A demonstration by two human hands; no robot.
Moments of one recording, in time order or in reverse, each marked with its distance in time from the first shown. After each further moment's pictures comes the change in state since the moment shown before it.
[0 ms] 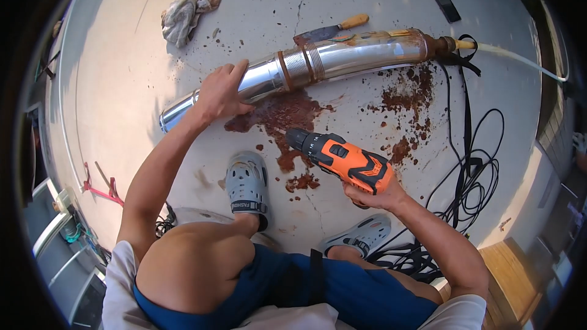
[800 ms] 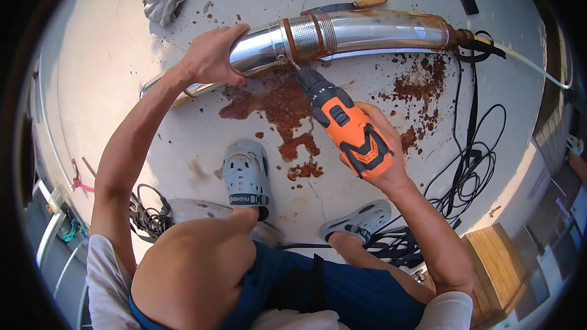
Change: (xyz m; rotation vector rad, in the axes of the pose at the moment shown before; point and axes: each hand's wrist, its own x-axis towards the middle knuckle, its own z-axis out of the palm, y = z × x) left_hand 0.038 -0.041 -0.015 -0.125 -0.167 0.106; right_hand 0.064 -0.050 0.012 -0.339 0.281 -0.327
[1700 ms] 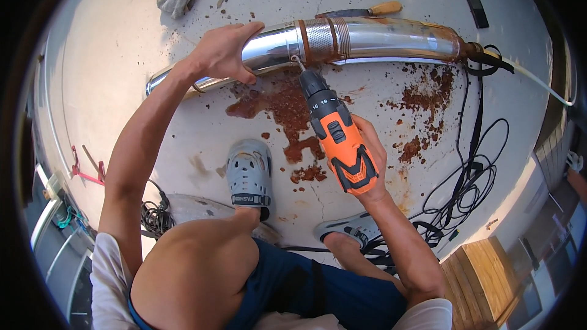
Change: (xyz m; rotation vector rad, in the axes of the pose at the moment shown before) left_hand 0.003 -0.005 0.003 0.006 -0.011 0.005; right_hand -0.013 0.010 0.053 0.022 0.185 -0.042
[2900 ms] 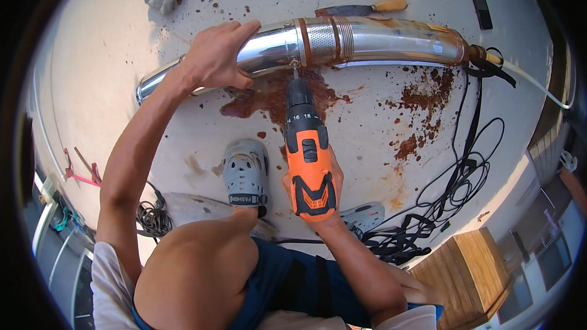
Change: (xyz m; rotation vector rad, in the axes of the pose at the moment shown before) left_hand -0.005 0.004 0.005 0.016 0.029 -0.021; right_hand -0.018 -0.065 0.060 0.092 0.019 0.492
